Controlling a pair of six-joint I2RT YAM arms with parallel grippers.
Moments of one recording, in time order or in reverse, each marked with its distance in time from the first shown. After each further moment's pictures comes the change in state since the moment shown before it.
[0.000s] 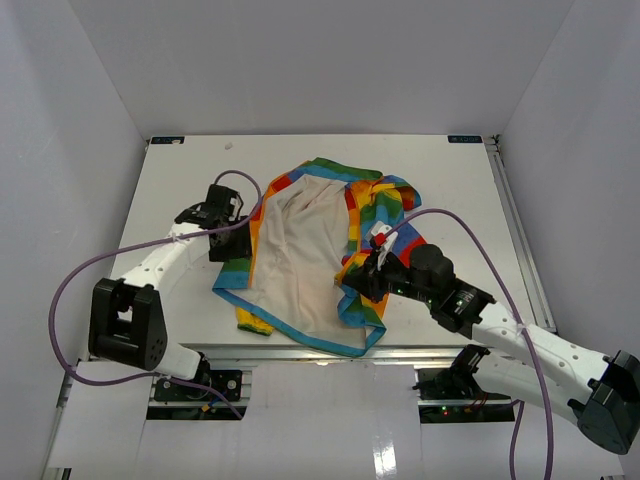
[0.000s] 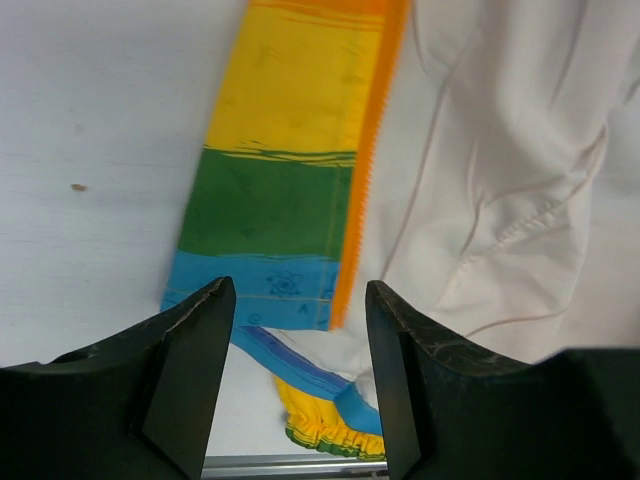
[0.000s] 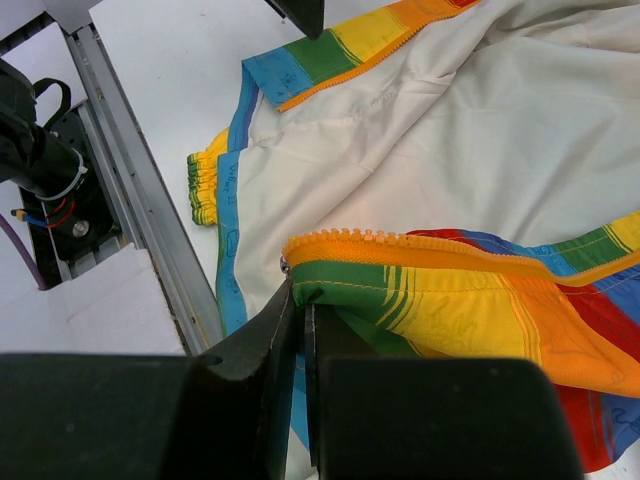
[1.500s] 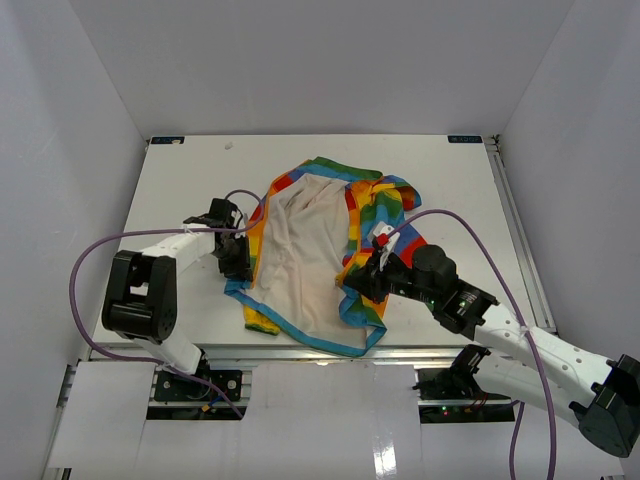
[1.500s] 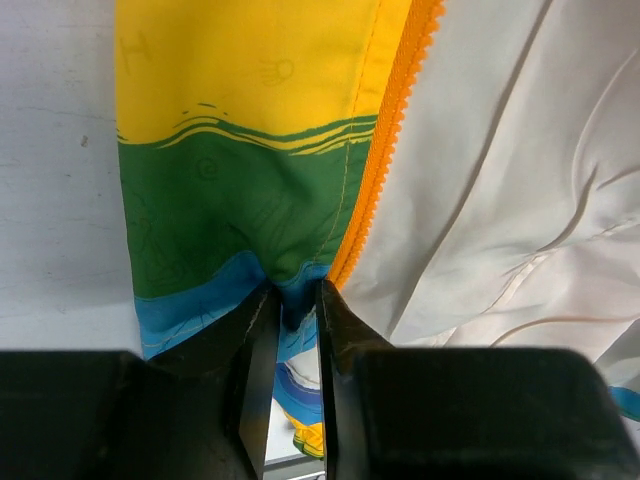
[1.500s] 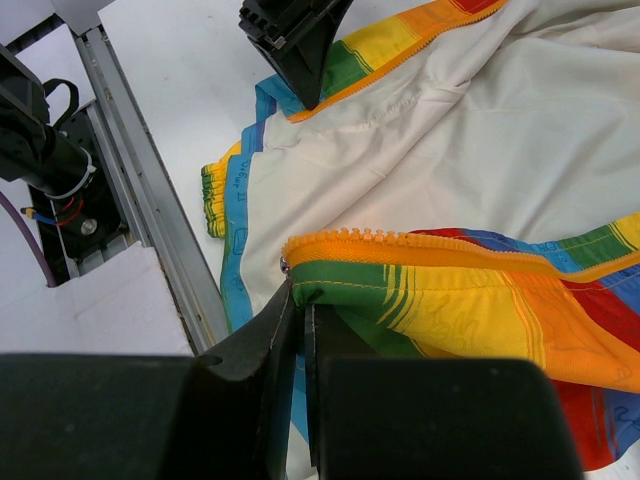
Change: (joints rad) left arm 0.074 0.163 -0.091 0.079 0.265 0.036; right arm -0.003 -0.024 0.000 -0.017 -0.015 0.003
